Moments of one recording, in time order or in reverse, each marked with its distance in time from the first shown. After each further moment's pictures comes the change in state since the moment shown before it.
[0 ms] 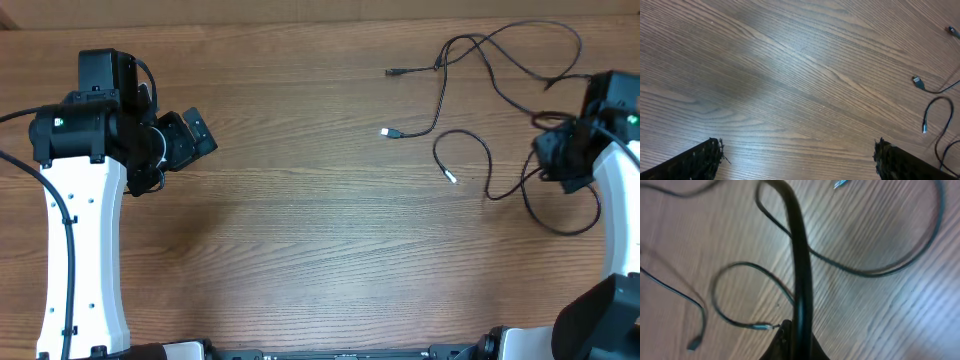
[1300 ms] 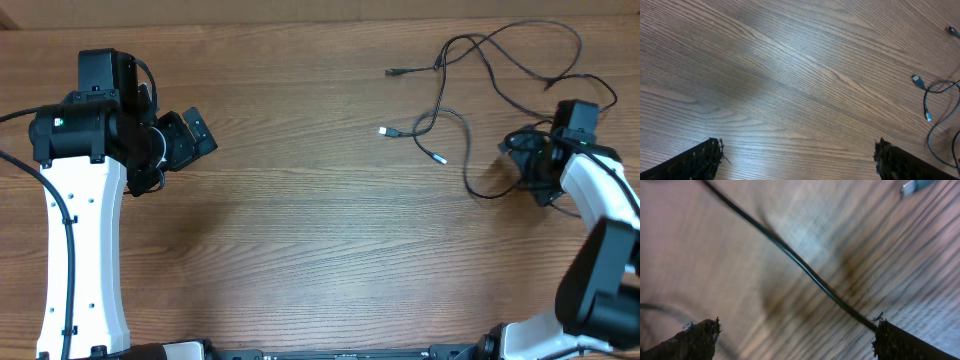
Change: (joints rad) left arm 0.000 0.000 0.000 0.000 0.000 0.000; right arm 0.000 0.169 -0.237 0.487 -0.027 -0.118
